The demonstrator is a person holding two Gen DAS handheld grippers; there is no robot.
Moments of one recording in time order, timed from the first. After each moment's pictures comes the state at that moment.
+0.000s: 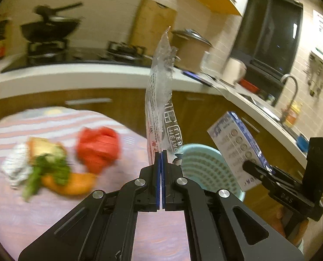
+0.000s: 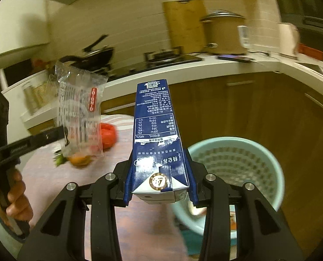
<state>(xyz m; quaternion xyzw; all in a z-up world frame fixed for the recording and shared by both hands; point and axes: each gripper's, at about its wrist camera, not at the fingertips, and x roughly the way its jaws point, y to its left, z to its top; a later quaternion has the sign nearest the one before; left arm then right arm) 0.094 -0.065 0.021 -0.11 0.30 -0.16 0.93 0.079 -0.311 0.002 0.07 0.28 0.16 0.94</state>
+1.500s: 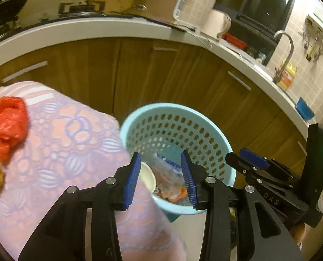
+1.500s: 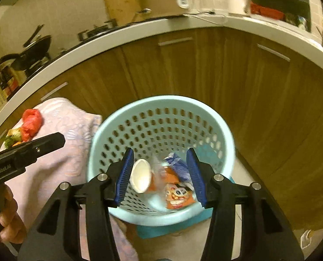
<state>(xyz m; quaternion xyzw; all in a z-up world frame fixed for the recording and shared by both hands) 0.150 -0.166 -0.047 -0.07 0.40 -0.21 0.89 0.107 -0.372 -0.063 0.09 0.37 0.05 0.92</state>
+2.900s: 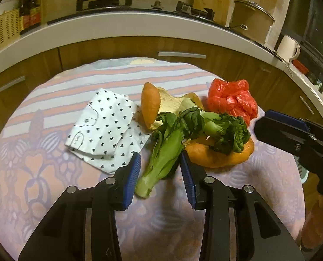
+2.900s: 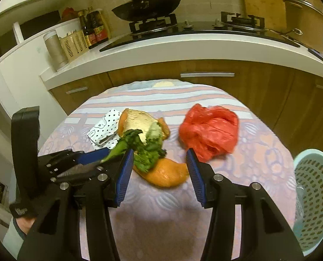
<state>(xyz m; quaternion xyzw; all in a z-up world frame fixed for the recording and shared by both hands) 0.115 0.108 -0.062 -0.08 0.42 -0.01 0.91 0.145 -0.039 -0.009 -0.01 0.39 0.30 0.87</state>
